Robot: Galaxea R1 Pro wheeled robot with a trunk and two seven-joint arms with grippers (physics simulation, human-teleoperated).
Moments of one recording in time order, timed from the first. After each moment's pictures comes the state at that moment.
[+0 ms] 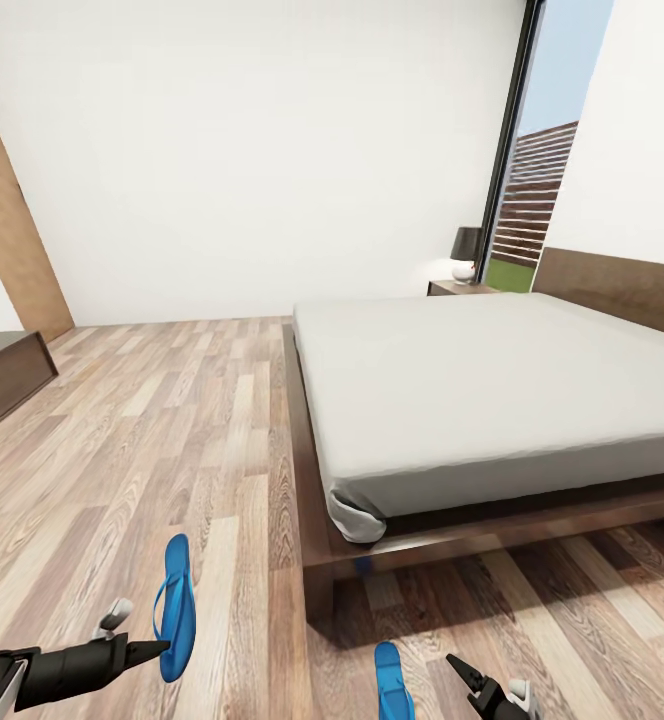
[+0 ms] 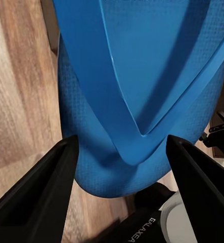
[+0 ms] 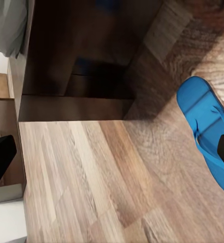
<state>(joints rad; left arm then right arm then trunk) -0.46 0.35 0.42 -0.44 -0.19 0.56 -1.29 -0.45 -0.17 -0.08 0.05 -0.78 0.10 0.93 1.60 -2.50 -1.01</state>
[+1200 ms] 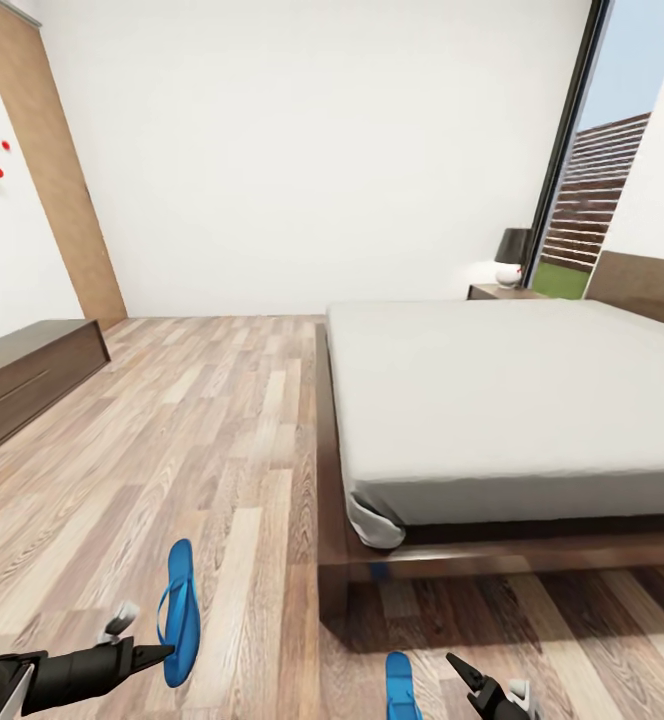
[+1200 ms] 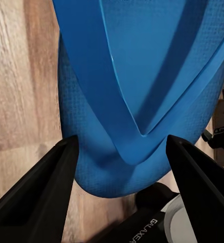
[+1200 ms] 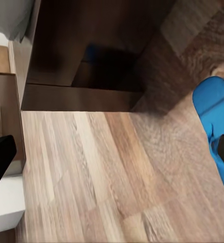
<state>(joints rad) -0.46 0.33 0.42 -0.42 -0.19 0.56 -1.25 -0.45 -0.17 -0.08 0.05 -0.79 0.10 0.93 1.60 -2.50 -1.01</state>
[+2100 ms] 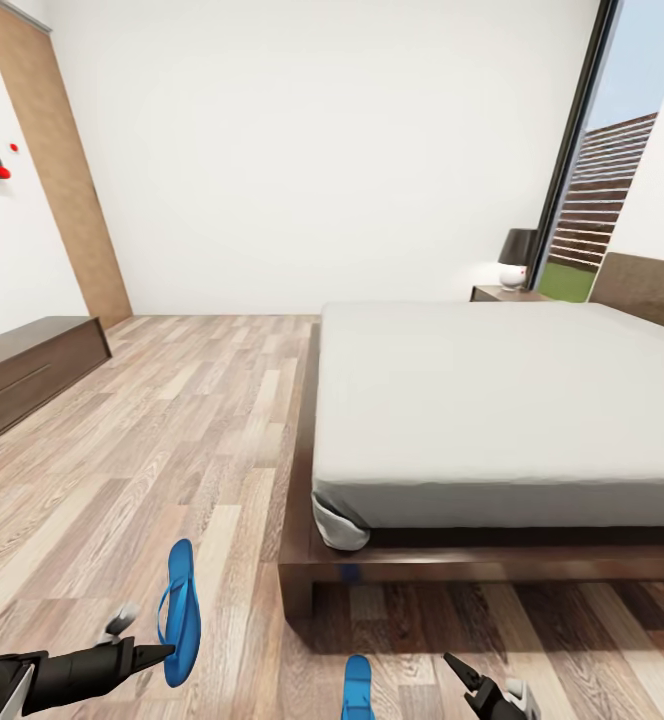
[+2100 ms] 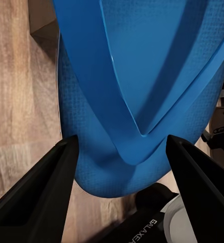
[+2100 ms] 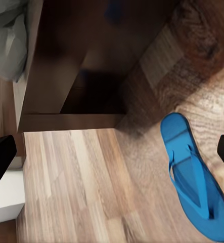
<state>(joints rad) -0.46 0.33 0.42 -0.42 -0.19 0.56 -1.25 -0.45 -0.17 -0.09 0.05 -0.79 0.09 0.93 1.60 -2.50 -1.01</state>
